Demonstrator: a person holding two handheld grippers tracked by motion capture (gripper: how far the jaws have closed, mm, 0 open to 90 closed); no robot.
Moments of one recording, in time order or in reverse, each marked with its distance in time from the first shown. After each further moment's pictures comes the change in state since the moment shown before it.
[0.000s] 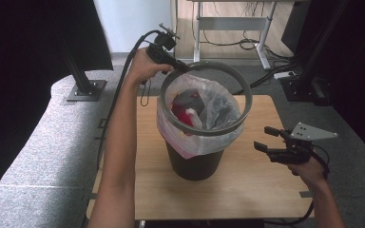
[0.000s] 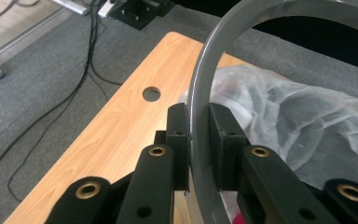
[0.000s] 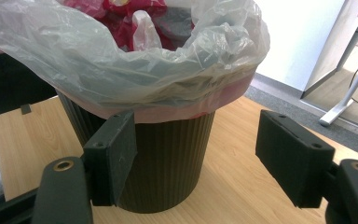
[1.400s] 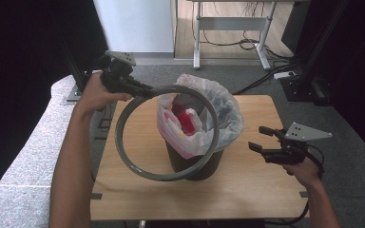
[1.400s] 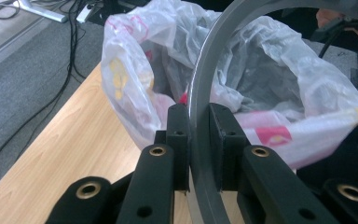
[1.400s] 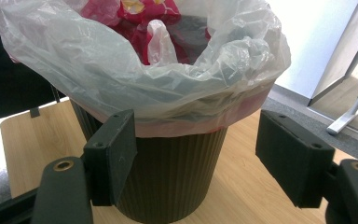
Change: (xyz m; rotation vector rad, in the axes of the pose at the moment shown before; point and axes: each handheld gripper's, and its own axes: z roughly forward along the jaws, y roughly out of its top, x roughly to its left) left arm -0.044 -0.088 -0.092 -0.044 -0.081 0.085; right arm 0.012 0.008 0.008 -0.020 0.025 -0.017
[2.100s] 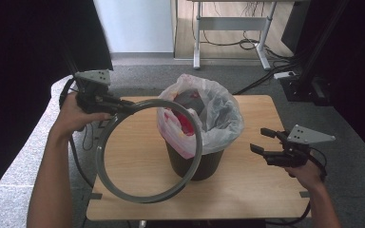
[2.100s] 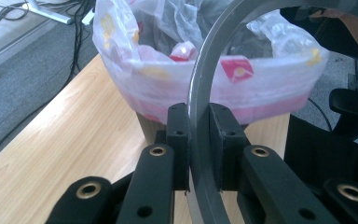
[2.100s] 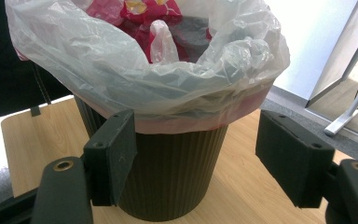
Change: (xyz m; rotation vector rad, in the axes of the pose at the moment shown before) left arm -0.026 -0.054 -0.035 -0.044 0.018 -0.020; right arm 0.004 -0.001 -0.007 -0.005 -0.006 -0.008
